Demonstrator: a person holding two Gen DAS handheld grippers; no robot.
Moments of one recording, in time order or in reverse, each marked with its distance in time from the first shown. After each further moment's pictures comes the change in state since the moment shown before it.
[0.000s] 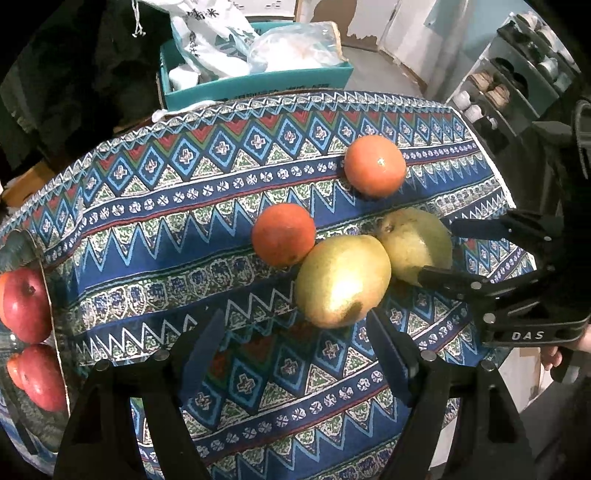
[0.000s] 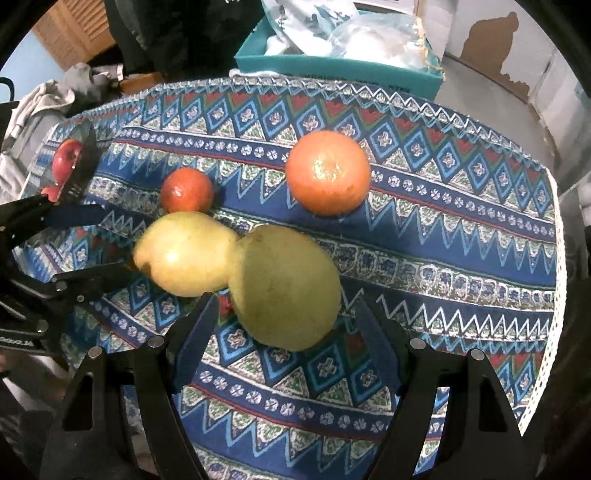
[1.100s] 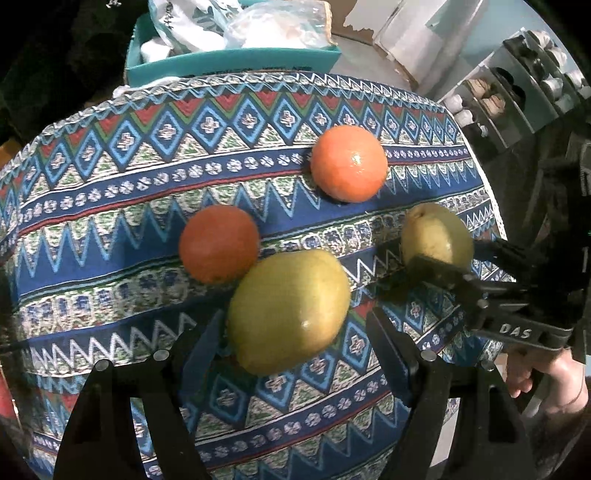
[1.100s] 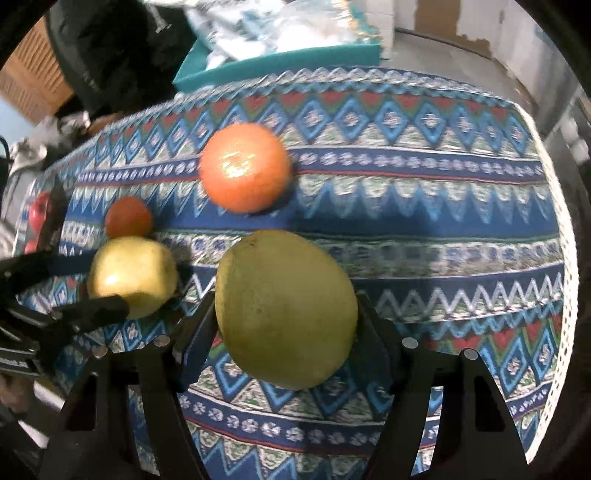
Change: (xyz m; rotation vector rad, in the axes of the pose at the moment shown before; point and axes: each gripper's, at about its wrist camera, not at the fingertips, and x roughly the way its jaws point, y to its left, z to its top) left arm 0.038 -0.024 0.021 -0.063 0.060 -0.116; right arm 0.004 -0.062 -0.018 0.213 -0.052 0.019
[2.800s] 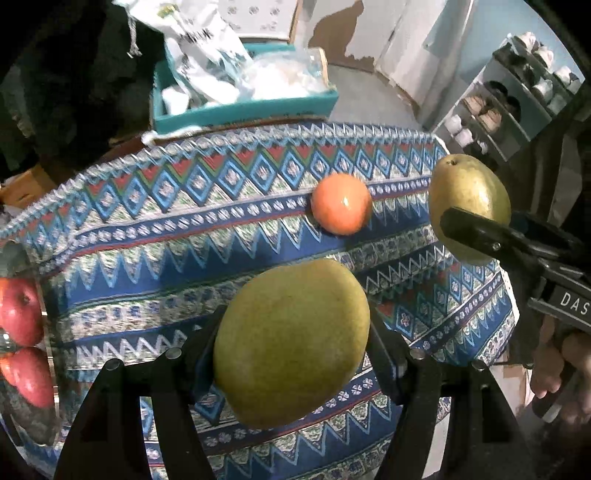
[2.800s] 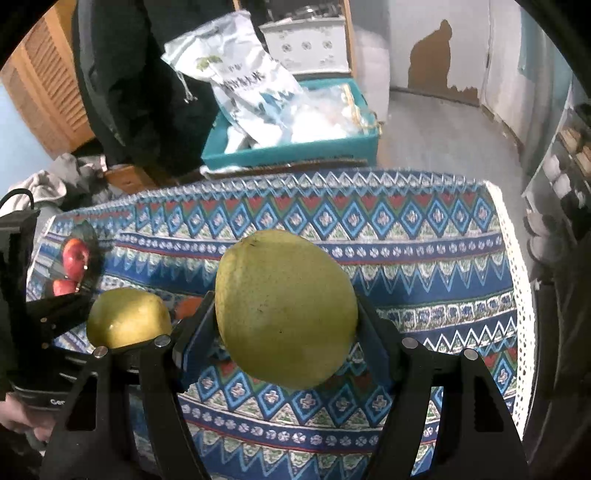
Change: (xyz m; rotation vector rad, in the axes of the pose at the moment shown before) left arm -0.062 -0.004 -0.008 0.022 -0.153 0.077; right arm -0.082 0.036 0.020 -0.038 -0.232 -0.016
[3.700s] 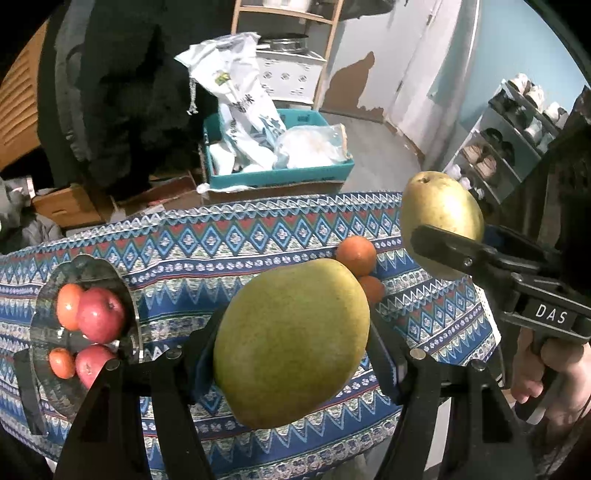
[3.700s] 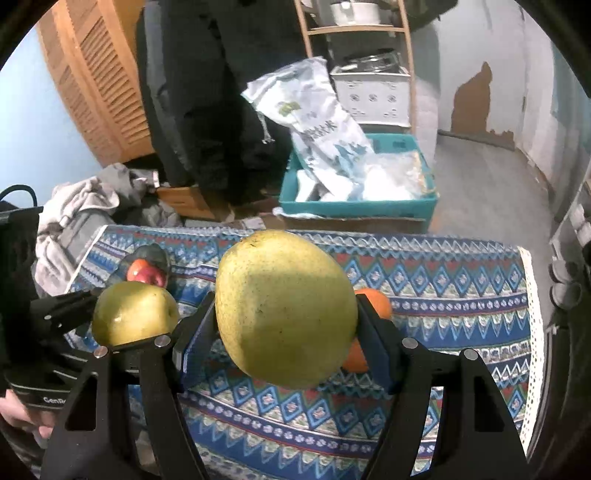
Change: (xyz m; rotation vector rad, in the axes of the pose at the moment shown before) left arm -0.107 0.037 -0.005 -0.045 -0.176 0.034; right arm -0.047 0.083 0.031 -0.095 -0.114 0.131
